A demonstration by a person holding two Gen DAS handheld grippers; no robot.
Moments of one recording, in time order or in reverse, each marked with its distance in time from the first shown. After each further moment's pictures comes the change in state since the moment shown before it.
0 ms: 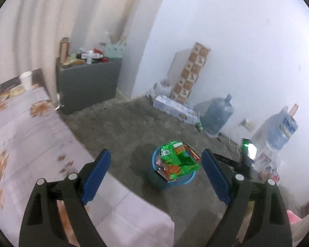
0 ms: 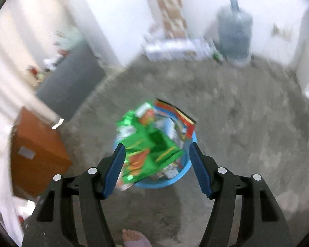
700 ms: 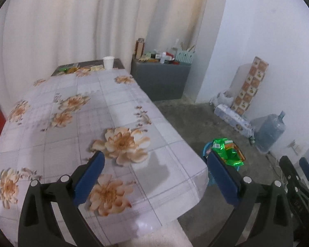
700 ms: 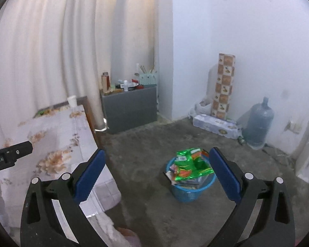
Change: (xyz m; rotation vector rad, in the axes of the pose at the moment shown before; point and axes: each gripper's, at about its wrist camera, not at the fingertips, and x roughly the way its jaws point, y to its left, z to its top) left arm -0.092 -0.025 -0.109 -0.189 -0.065 0.485; right arm -0.229 0.128 -0.129 -0.432 -0.405 0.119
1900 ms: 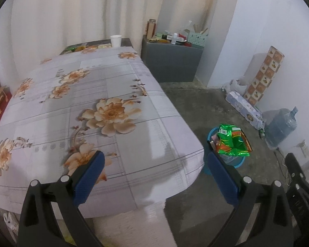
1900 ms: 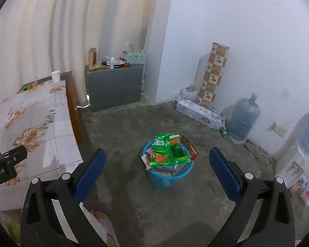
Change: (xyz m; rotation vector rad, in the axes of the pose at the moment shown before) left arm 0.022 -0.040 -0.028 -0.055 0.123 0.092; right arm 0.009 -0.012 -0.007 -0.091 0.134 -0.104
